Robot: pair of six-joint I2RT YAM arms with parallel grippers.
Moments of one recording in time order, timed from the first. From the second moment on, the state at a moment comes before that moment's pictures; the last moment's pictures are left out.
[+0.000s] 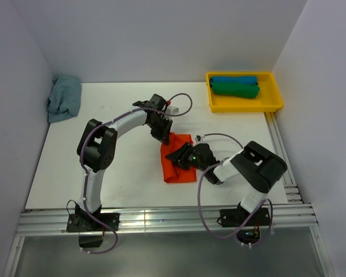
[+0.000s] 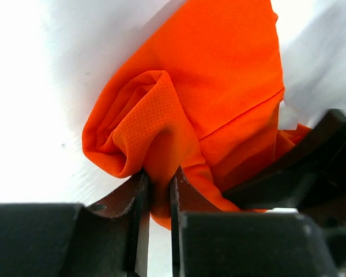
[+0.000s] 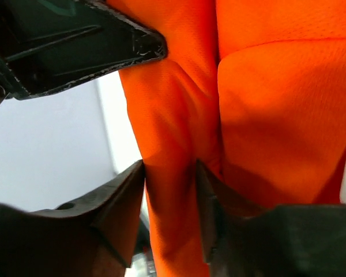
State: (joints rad) left arm -0.56 2.11 1.63 -0.70 0.41 -0.11; right arm 0.70 1.74 0.37 0.99 -0.16 1.35
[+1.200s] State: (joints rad) left arm -0.61 2.17 1.76 -0.86 0.24 -0.07; right arm 1.09 1.82 1.17 -0.42 0.64 0.96
